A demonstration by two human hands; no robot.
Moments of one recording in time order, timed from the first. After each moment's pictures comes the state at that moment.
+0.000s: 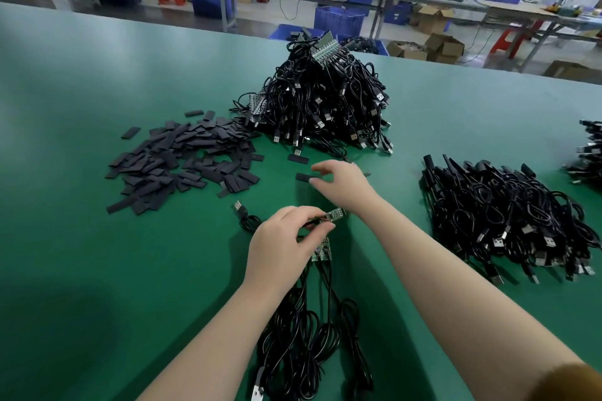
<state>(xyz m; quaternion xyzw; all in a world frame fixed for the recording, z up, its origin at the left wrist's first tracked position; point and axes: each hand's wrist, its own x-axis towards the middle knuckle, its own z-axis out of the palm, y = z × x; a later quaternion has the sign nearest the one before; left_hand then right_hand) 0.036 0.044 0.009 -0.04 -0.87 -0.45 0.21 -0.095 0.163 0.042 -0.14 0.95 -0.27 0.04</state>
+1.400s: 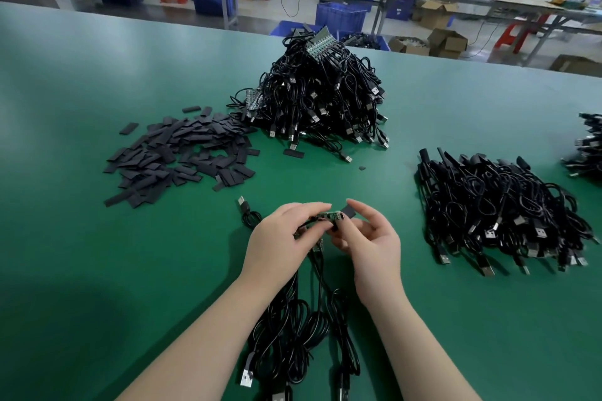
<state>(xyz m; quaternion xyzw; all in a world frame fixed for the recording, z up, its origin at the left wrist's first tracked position) 0.039 0.049 0.004 -0.08 -0.86 -0.47 0.20 0.033 0.192 0.010 0.06 0.60 -0.80 -0.04</state>
